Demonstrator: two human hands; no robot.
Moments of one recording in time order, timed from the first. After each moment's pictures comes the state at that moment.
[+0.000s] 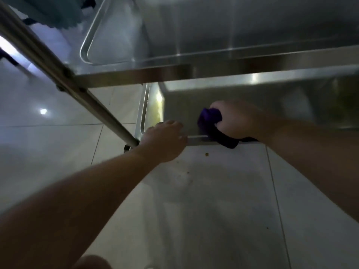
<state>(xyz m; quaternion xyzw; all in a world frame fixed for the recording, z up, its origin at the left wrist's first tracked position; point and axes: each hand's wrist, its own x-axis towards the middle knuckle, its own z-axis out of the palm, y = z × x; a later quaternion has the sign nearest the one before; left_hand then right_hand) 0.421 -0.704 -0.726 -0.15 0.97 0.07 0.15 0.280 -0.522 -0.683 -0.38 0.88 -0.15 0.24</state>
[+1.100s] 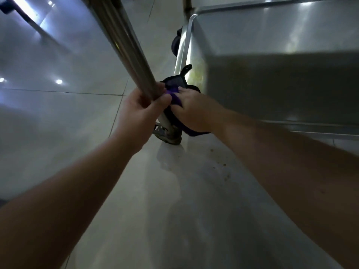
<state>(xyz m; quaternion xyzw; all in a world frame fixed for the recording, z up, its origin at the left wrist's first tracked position) 0.504 -0.835 -0.775 -0.28 0.74 0.59 -0.17 0.360 -0.731 -0.803 -0.49 0.80 -0.23 0.27</state>
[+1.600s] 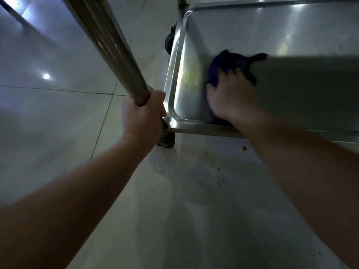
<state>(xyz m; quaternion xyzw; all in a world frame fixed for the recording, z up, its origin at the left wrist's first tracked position) 0.469 -0.819 -0.792 -0.33 0.66 0.61 -0.29 0.293 -0.702 -0.827 -0.31 0.94 -0.11 0.09</state>
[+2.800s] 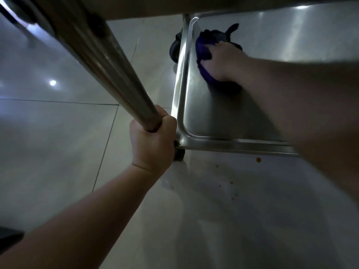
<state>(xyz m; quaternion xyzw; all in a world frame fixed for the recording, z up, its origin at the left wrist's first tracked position) 0.468 -0.821 -0.801 -0.27 0.68 0.60 -0.32 0.200 -0.788 -0.809 -0.39 0.90 -0.10 0.16</state>
